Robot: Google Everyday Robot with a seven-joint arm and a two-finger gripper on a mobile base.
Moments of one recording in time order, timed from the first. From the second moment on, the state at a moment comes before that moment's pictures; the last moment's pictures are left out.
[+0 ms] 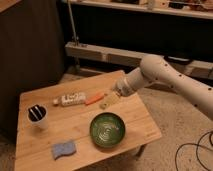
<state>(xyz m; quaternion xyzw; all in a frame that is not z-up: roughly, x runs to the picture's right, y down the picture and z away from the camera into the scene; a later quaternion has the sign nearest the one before) 0.012 0.031 0.666 -0.36 -0.27 0.33 0.83</state>
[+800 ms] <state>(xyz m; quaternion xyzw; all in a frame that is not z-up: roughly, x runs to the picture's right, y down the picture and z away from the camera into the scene) -0.167 0.100 0.644 -0.42 -0.40 0.00 0.81</state>
